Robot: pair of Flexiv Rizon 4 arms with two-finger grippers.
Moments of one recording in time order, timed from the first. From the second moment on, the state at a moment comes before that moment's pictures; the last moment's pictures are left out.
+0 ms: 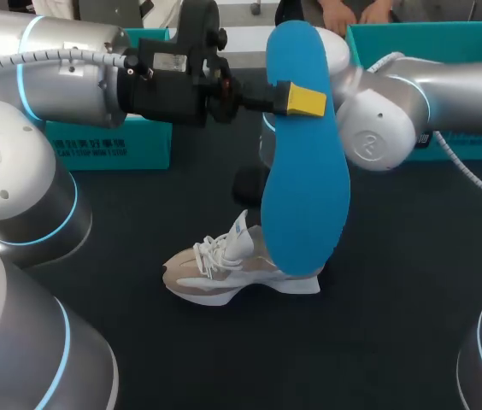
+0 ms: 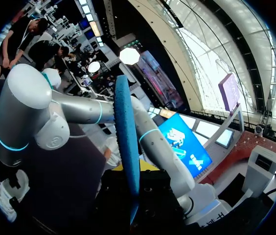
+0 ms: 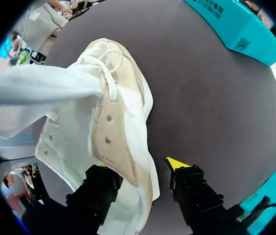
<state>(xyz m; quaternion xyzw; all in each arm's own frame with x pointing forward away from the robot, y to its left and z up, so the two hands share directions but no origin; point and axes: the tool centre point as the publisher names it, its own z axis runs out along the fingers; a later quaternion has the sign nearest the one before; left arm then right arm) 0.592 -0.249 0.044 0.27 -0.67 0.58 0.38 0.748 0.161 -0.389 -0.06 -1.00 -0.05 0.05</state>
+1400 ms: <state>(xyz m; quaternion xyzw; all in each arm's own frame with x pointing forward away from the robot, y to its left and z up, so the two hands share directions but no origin) 0.592 -0.249 0.044 0.27 -0.67 0.58 0.38 0.722 0.141 -0.356 -0.49 -0.85 -0.08 0.15</state>
